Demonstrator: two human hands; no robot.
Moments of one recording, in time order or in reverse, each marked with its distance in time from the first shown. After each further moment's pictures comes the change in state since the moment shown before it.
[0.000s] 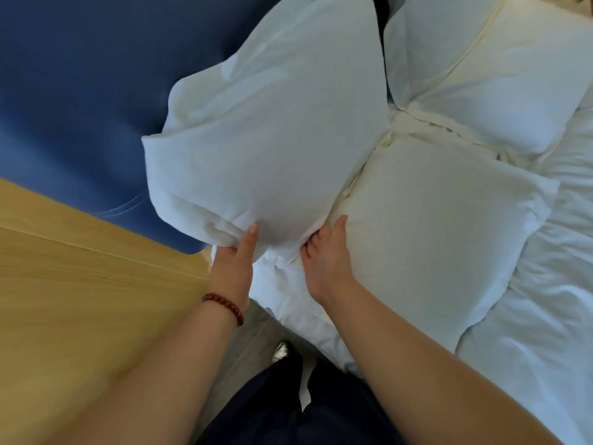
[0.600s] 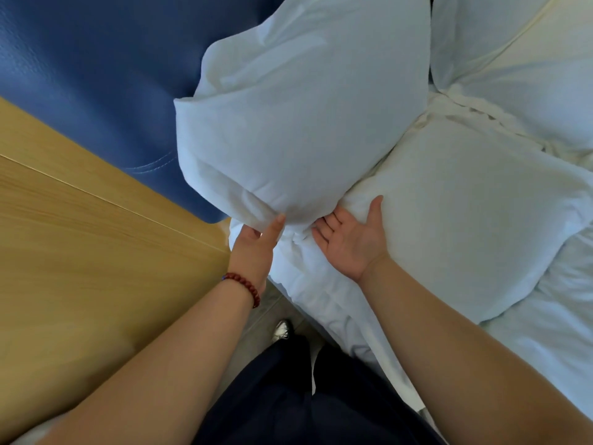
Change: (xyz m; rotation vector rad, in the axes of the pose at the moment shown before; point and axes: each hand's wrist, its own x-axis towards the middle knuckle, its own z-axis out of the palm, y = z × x) left_hand -0.017 -0.011 0.005 -0.085 0.025 -0.082; right_hand 0.001 -0.012 -0.027 0.229 -0.114 0.244
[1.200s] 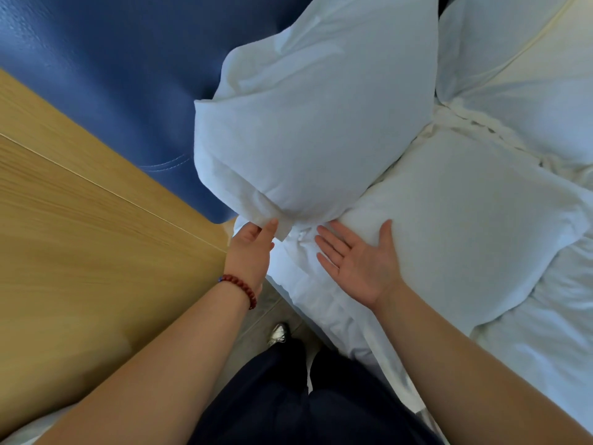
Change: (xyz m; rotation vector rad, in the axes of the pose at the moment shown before) left_hand 0.004 -0.004 -0.018 -0.087 0.028 0.004; right_hand -0.027 0.011 -0.012 0.024 -0.008 0.078
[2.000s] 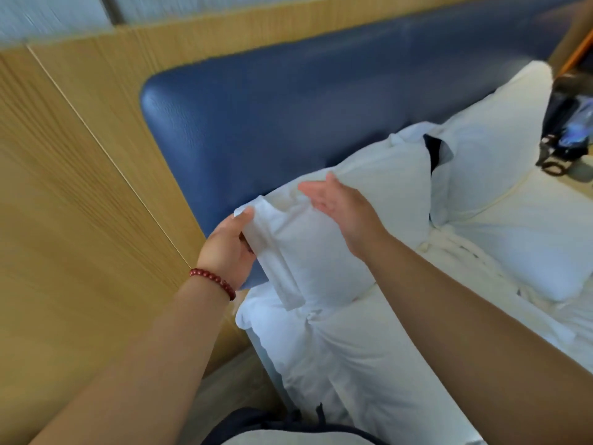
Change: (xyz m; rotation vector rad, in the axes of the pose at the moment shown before) left_hand -0.021 0.148 -0.063 -0.650 -0.186 0.189; right_hand -0.023 -0.068 0.236 -1.276 -0.275 -0.587
